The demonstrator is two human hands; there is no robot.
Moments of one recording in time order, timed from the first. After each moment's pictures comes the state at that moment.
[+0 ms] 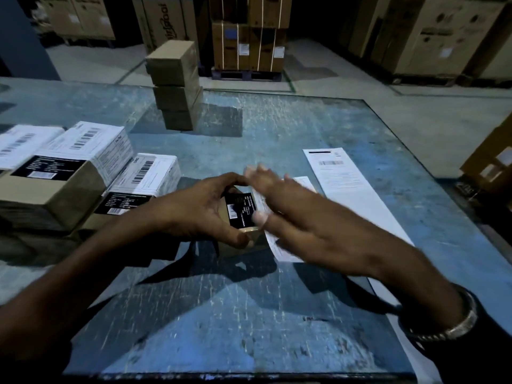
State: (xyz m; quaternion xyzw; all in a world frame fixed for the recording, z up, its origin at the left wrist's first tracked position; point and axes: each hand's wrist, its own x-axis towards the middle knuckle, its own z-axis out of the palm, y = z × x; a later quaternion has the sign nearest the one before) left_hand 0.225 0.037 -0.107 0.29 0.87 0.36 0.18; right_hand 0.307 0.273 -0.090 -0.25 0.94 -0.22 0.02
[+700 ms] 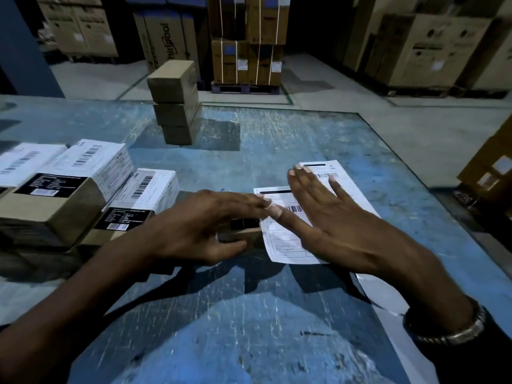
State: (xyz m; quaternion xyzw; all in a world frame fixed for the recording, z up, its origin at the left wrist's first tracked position) left_hand 0.229 0.037 -0.104 0.51 0.82 0.25 -0.04; right_hand 0.301 0.294 -0.084 -0.11 0.98 -0.14 0.10
